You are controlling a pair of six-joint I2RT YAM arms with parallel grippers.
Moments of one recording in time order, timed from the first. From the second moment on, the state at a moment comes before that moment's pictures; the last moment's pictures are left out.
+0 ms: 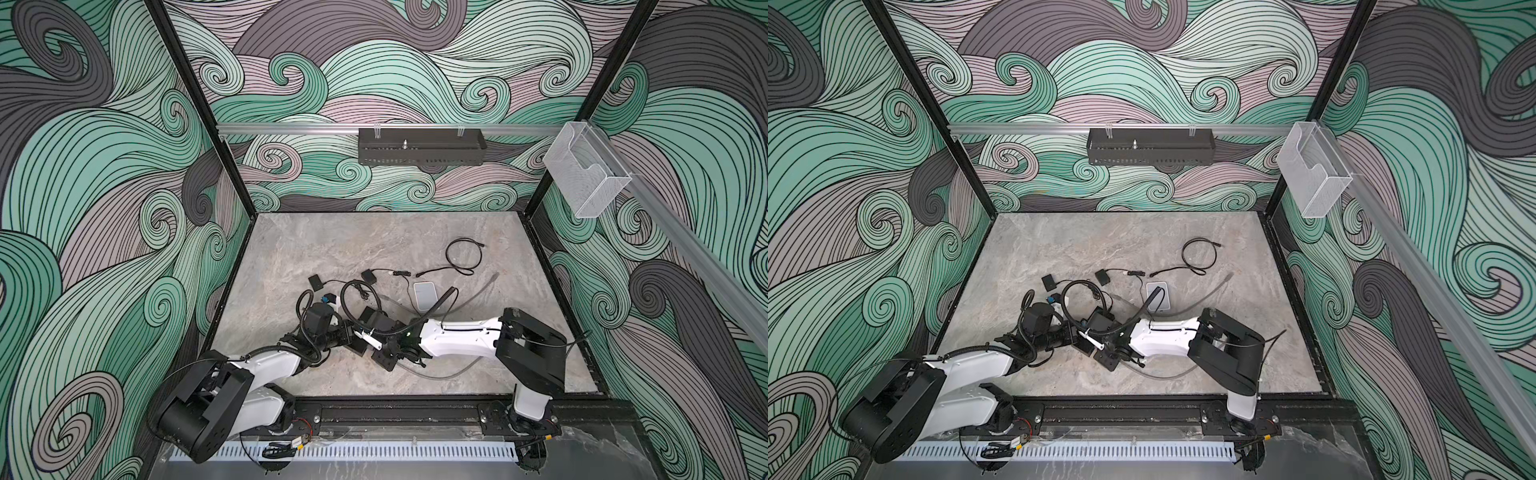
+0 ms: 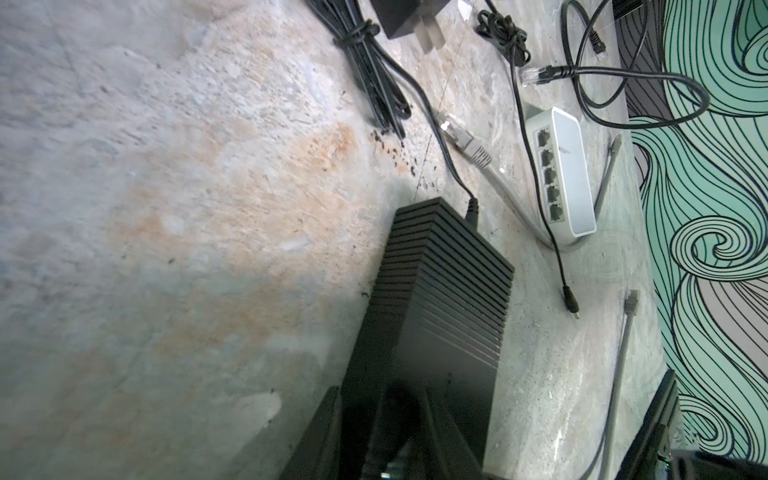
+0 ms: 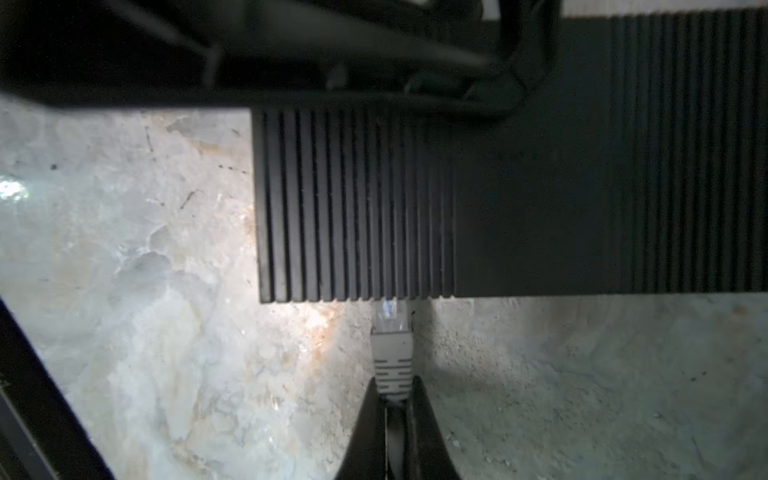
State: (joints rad) left arm -0.50 1.23 0.24 0.25 0.26 -0.70; right arm 1.15 1.82 1.05 -0.37 0.02 0.08
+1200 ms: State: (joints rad) left arm -0.58 1.16 0.25 0.11 0.18 -0.72; right arm 1.11 1.74 0.89 -0.20 -0.02 0.06
